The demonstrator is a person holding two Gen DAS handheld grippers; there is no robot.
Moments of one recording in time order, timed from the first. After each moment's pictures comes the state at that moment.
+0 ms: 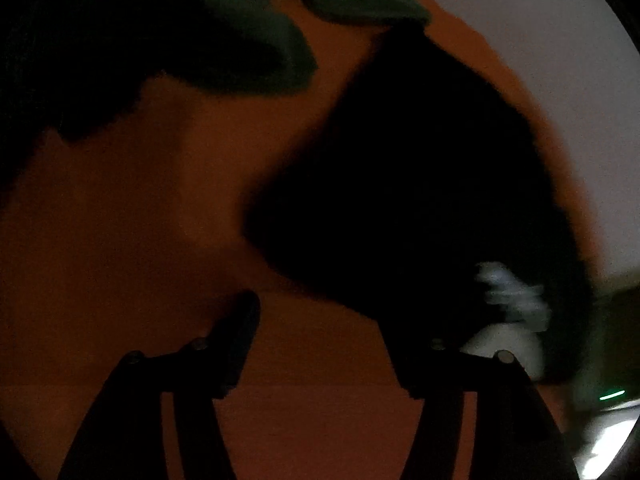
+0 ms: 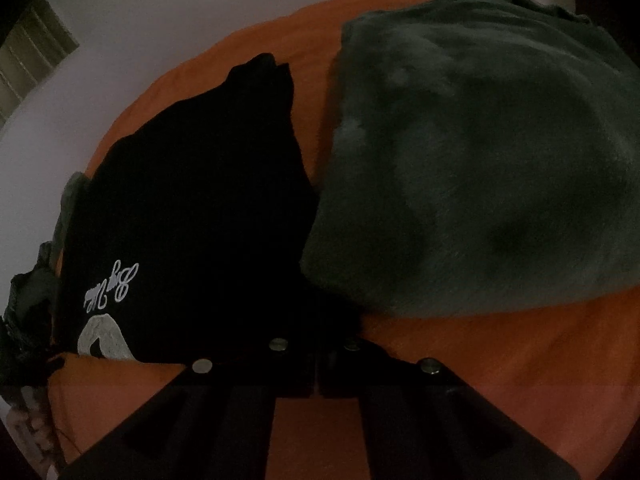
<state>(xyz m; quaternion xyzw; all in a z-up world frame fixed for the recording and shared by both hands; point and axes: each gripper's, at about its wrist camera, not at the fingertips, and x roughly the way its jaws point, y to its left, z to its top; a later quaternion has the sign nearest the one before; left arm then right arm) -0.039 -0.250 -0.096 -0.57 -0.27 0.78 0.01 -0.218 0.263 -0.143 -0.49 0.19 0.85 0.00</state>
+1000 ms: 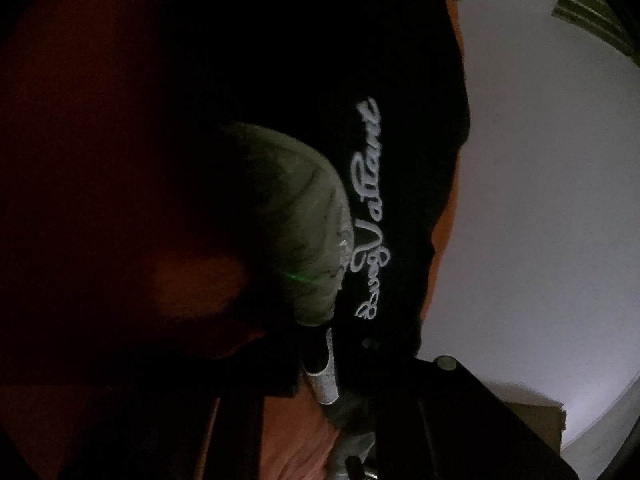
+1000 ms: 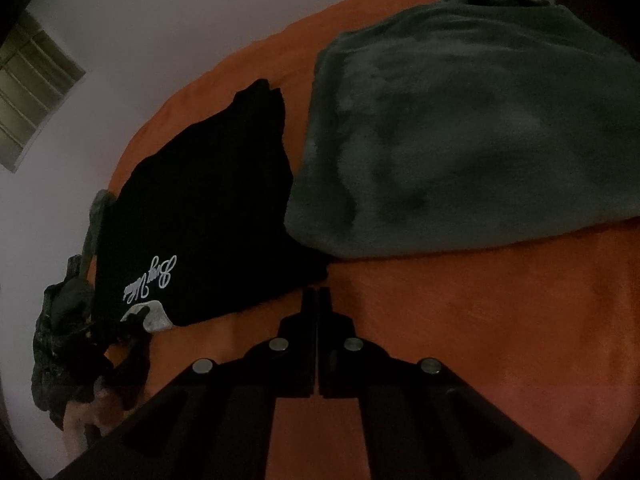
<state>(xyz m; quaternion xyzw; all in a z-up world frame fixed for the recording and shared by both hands) 0.001 -0.047 -0.182 -0.47 -0.63 0.62 0.07 -0.158 0.317 -0.095 -0.48 0.25 0.84 -0.01</state>
